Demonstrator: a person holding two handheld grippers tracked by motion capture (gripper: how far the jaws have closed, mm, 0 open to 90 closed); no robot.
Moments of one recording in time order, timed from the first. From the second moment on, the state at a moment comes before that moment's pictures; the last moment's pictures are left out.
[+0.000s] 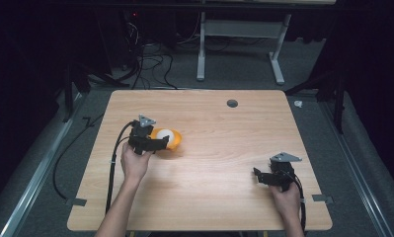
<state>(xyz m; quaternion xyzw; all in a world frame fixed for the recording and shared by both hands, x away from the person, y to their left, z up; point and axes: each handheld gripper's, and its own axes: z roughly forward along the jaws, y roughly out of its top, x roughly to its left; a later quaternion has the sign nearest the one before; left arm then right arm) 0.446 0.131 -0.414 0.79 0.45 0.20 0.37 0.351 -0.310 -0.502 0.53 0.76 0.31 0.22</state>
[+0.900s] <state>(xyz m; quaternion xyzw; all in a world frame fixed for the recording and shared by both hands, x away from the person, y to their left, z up) 0.424 0.151 -0.406 0.77 0.46 0.21 0.38 0.351 -0.310 -0.502 0.53 0.76 0.31 0.22</state>
